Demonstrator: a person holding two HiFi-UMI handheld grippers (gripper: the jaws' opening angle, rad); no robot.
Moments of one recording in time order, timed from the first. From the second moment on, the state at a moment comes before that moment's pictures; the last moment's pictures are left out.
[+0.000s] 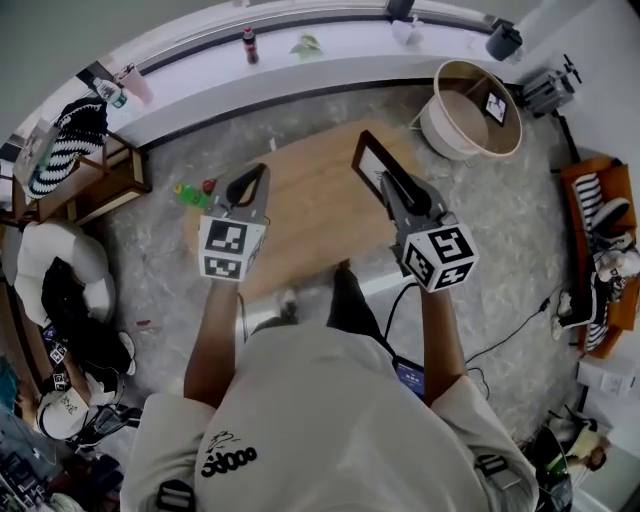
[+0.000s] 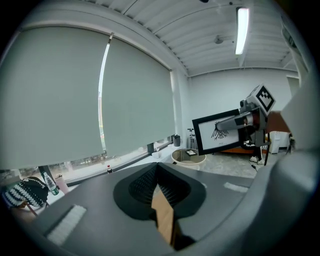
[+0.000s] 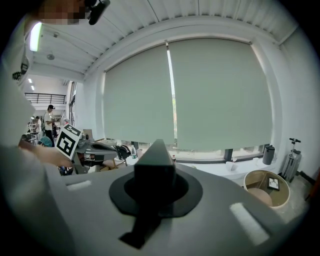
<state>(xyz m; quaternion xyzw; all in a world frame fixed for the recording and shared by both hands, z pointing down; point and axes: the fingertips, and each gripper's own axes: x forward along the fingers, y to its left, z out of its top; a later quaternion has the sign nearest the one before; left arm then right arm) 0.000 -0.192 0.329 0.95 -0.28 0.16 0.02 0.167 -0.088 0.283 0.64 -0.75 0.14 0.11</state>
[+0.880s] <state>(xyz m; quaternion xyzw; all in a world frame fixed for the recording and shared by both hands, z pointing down) 0.072 -0.253 0.437 0.90 -0.35 0.24 0.10 0.261 -0.209 0.410 0.53 -0.80 0.22 0.14</state>
